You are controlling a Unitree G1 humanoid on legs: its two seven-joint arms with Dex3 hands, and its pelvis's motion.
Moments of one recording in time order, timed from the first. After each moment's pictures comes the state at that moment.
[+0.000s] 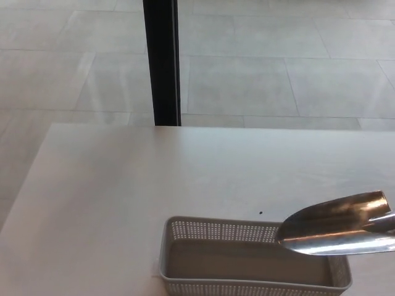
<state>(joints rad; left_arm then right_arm) 0.15 0.60 0.35 1.29 -0.10 -0.10 -0.29 -0.22 -1.39 0.06 0.12 -0.43 -0.48 0.31</state>
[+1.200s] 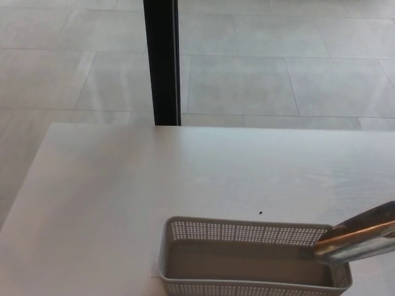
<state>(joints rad) 0.16 0.61 0.34 1.29 -0.10 -0.10 -0.30 -0.38 -1.32 0.15 -0.06 -0.71 -0.21 0.67</state>
